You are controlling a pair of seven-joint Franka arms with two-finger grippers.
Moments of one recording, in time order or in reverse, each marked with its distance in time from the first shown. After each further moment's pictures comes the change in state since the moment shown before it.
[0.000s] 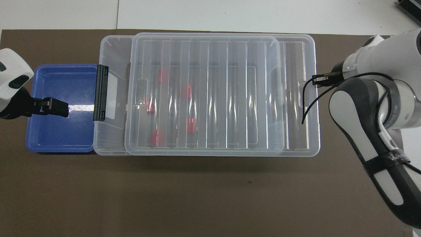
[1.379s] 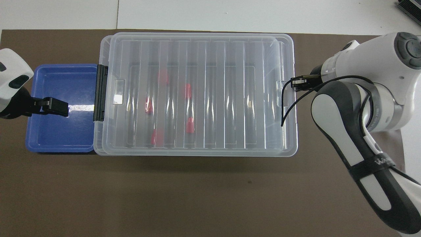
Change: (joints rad) left arm 0.000 -0.002 0.001 -0.013 0.000 0.013 0.000; right arm 0.025 0.000 0.000 -0.012 0.116 -0.003 0.011
